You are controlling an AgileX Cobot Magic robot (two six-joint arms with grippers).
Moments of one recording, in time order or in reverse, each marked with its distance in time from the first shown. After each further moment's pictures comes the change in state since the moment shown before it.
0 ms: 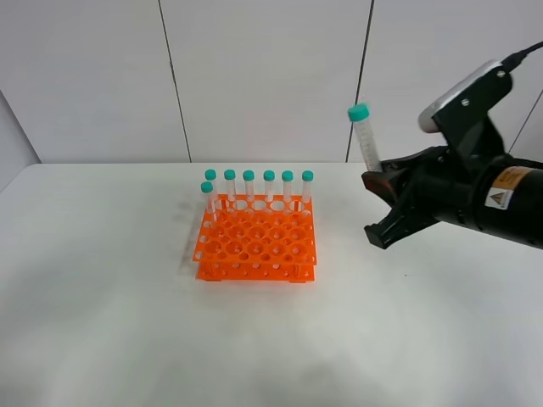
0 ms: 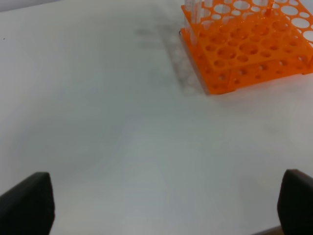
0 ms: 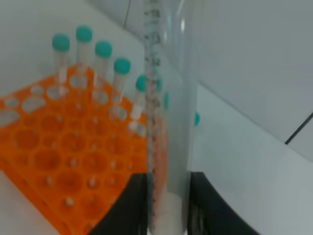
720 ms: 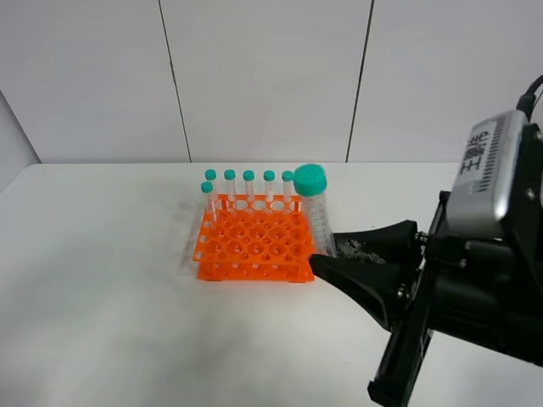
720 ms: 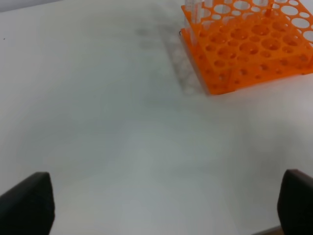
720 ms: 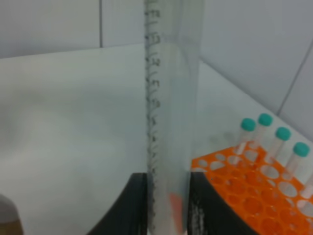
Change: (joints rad) left arm 0.000 0.000 0.000 0.000 0.000 0.000; right arm 0.448 -0.237 0.171 0.002 -0.040 0.088
